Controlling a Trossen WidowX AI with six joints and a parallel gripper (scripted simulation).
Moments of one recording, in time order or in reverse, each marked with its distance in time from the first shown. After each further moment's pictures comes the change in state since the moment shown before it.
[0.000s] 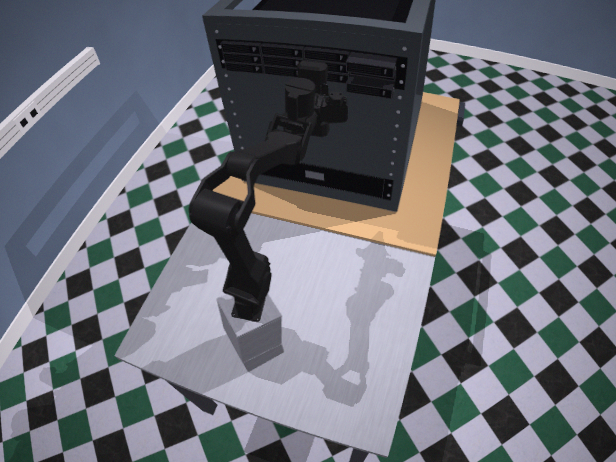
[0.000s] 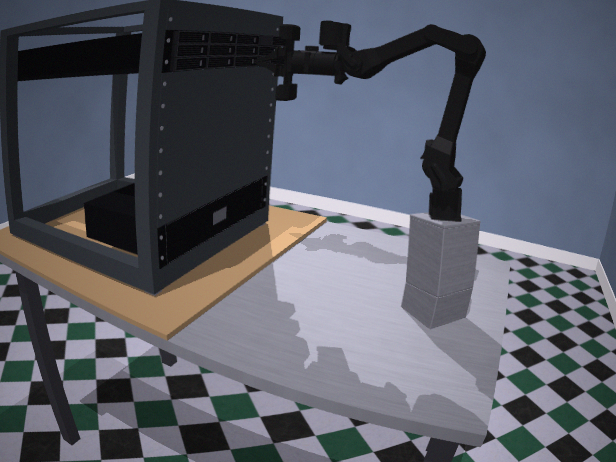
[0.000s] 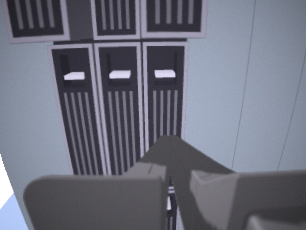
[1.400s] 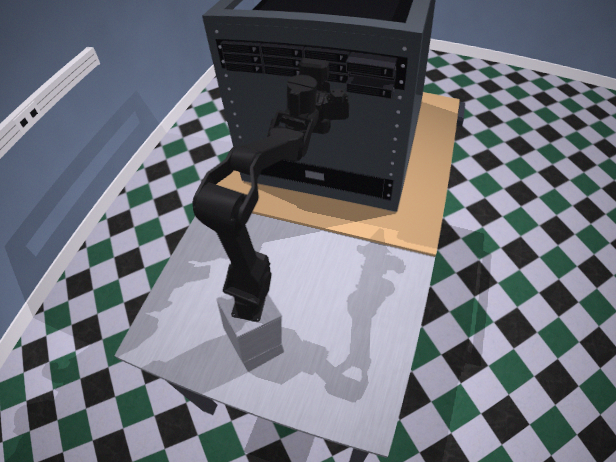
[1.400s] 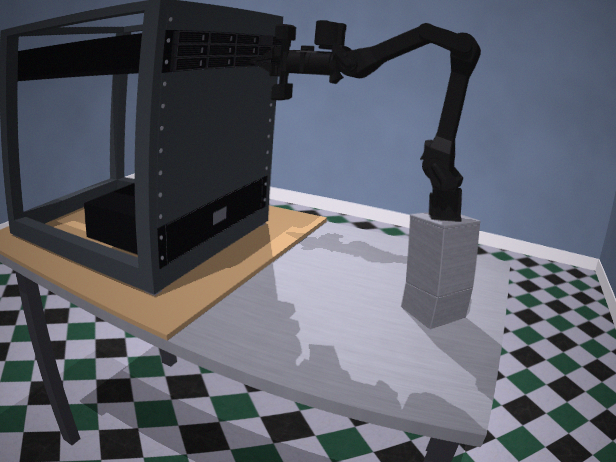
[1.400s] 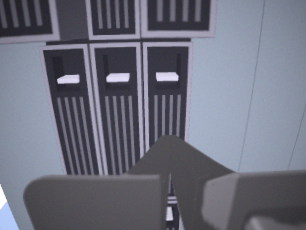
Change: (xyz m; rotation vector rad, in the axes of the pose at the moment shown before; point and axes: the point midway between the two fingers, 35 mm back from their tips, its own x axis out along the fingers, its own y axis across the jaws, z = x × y) arm 0.011 0.001 0.000 0.000 0.000 0.000
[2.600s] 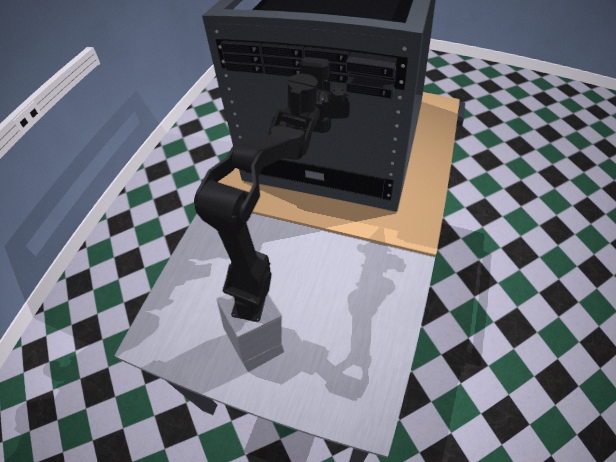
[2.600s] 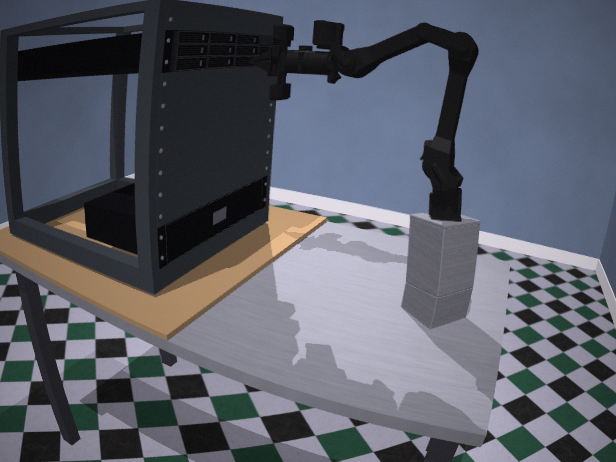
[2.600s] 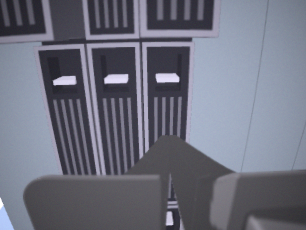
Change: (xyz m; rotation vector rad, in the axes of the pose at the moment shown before) arm 0.005 0.000 0.000 0.000 0.000 -0.001
